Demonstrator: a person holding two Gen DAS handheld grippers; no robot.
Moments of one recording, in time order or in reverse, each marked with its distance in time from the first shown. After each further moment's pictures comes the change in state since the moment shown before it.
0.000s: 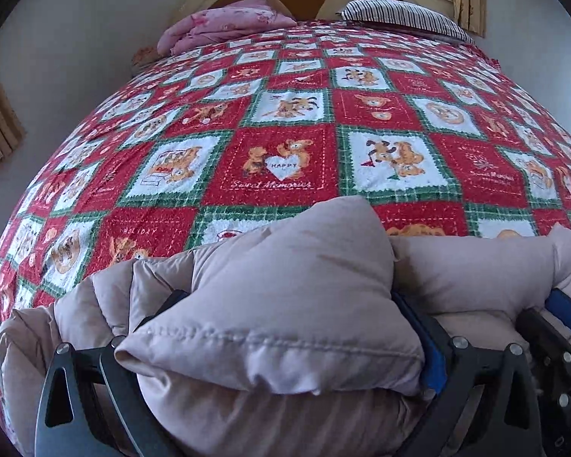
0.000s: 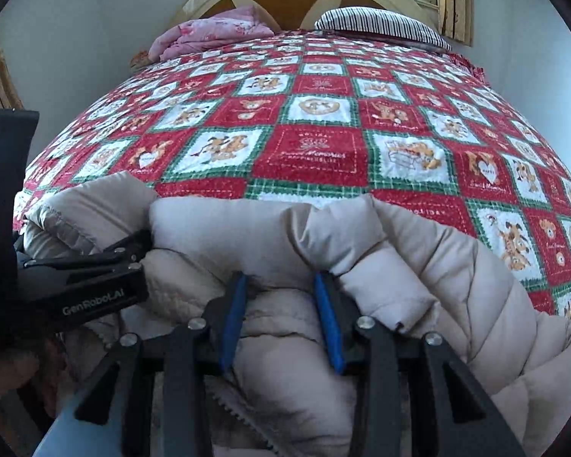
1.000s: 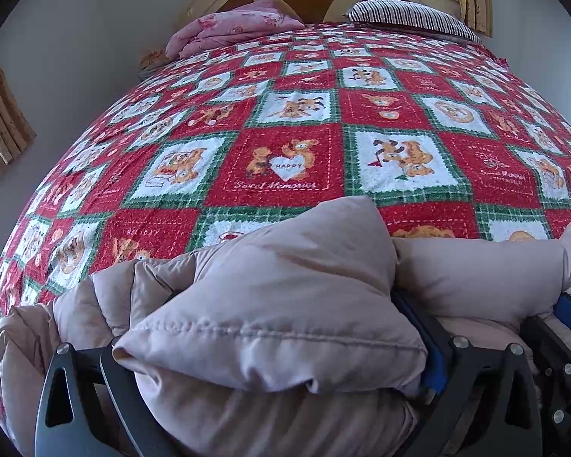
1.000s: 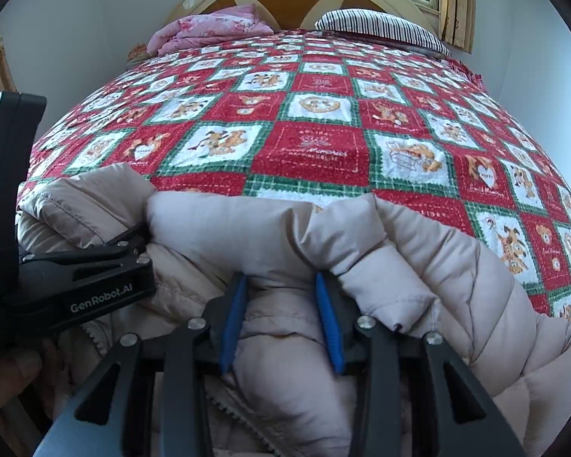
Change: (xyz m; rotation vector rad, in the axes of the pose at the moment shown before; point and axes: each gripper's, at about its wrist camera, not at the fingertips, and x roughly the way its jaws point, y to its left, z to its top) left arm 0.003 -0.003 -0.002 0.004 -0.011 0.042; right arm 0.005 0.005 -0.001 -0.025 0.005 -0.031
